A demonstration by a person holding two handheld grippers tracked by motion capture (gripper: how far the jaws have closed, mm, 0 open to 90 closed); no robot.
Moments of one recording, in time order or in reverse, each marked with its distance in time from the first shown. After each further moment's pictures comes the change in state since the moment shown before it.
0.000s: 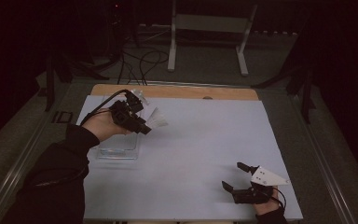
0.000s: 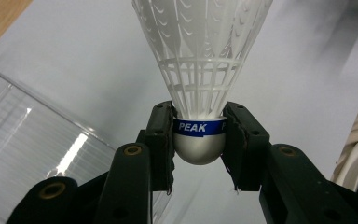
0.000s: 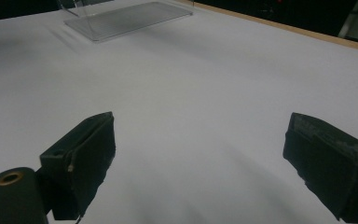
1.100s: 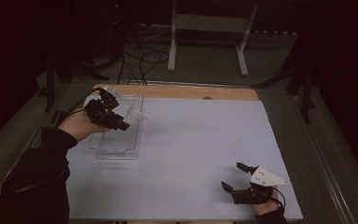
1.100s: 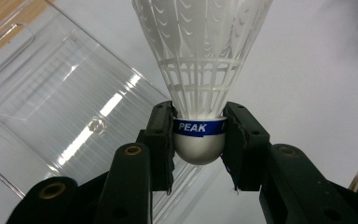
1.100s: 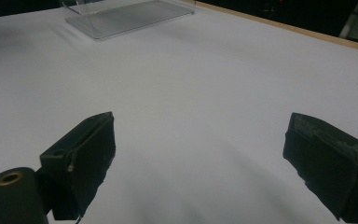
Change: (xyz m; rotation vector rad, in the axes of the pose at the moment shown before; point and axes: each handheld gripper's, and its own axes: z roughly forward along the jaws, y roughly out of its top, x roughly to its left) left arm 0.031 -0.044 -0.023 -0.008 0.069 -0.109; right arm 0.002 0.000 0.001 0.010 -0.001 -0.011
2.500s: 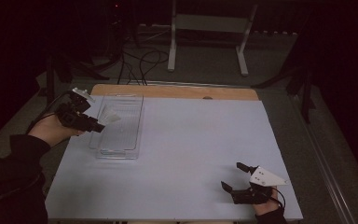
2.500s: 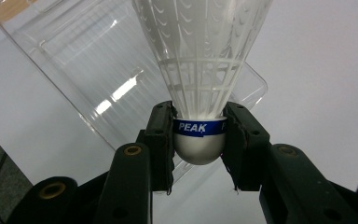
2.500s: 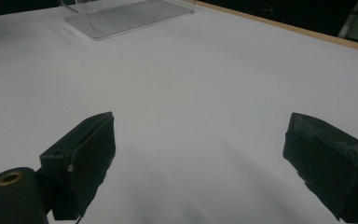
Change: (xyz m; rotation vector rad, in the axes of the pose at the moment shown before) left arm 0.035 -0.055 -0.024 0.008 0.052 -0.111; right arm 0.000 0.001 0.001 0.001 -0.003 -0.002
